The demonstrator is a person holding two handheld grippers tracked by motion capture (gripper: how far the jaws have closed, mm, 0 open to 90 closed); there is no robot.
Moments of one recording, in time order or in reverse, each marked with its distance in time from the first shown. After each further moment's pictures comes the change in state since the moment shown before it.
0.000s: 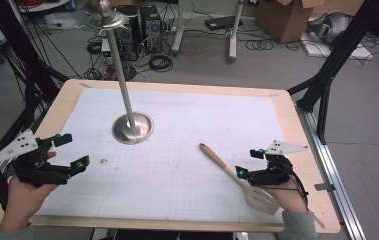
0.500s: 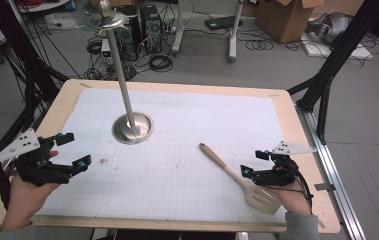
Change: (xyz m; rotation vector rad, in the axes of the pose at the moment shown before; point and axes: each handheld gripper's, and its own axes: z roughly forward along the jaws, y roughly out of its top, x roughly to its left) left arm -0.003 0.003 0.005 0.001 -0.015 0.013; right arm -0.006 -0.007 -0.008 -0.010 -0.024 0.067
